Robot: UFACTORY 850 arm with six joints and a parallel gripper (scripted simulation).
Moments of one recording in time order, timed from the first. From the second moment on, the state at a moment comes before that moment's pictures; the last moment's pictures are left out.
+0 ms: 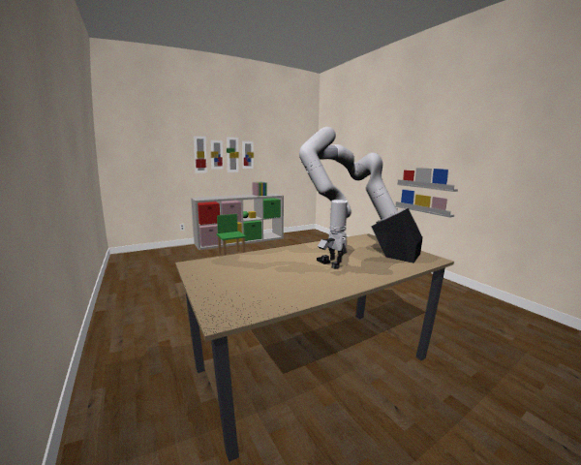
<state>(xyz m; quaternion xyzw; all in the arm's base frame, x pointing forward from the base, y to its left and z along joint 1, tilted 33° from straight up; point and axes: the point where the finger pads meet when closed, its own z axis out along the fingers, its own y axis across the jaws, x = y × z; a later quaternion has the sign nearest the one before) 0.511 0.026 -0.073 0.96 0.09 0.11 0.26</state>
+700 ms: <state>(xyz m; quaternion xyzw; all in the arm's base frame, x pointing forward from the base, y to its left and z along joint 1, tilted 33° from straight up) 0.510 0.028 -0.071 0.96 0.09 0.11 0.26</state>
